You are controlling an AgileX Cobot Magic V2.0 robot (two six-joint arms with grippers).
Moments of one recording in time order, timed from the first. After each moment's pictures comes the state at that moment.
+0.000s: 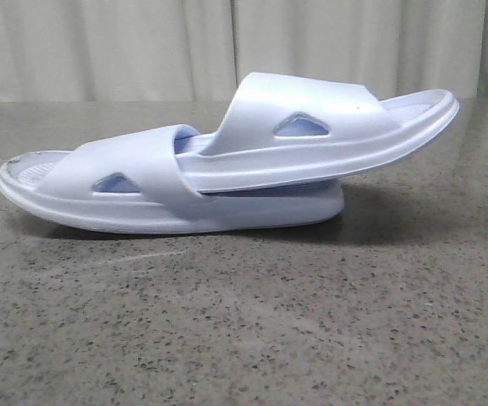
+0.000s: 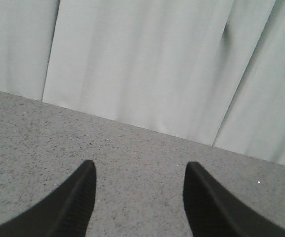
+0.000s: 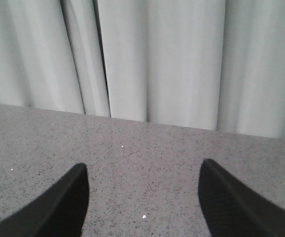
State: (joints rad) left arm -0.15 0.65 -0.53 -1.72 -0.03 1.41; right arm 0.21 0.79 -0.65 0.94 0.01 -0.97
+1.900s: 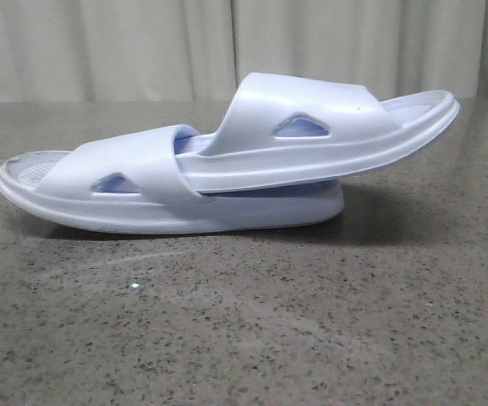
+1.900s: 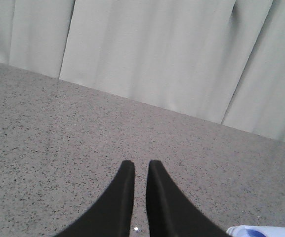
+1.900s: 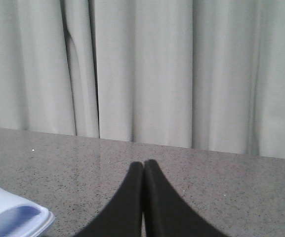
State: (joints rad) left arm -0.15 0.36 -0.27 -1.72 -0.04 1.42; right arm 0.21 0.22 -0.27 0.94 -0.04 -1.01
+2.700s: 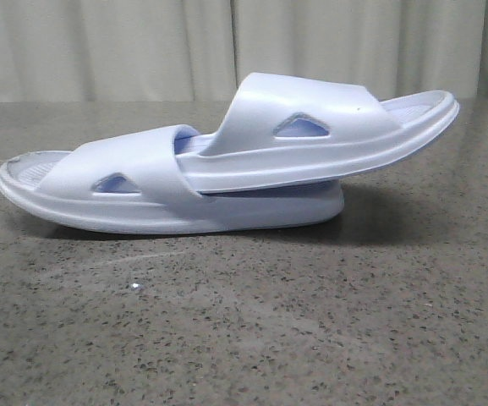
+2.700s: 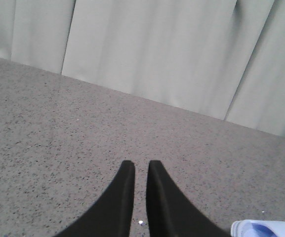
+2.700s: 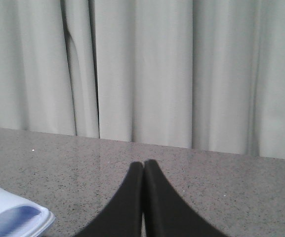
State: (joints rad) left arm -0.15 0.36 -0.25 -1.72 -0.05 1.42; right arm 0.21 0.22 -0.27 0.94 -0.04 -1.01
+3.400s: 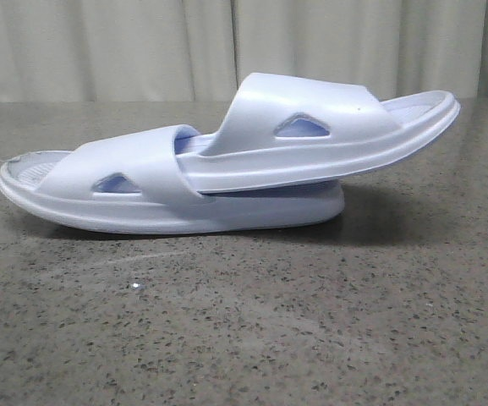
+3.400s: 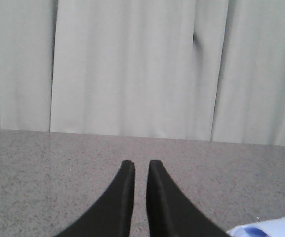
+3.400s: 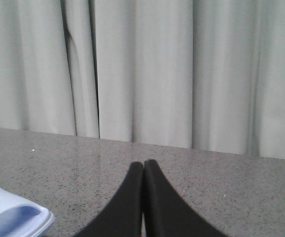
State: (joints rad) left arm -0.15 0.16 -0.20 -0.58 0.01 0.47; right arm 0.21 0.22 -0.27 0.94 -0.04 -1.01
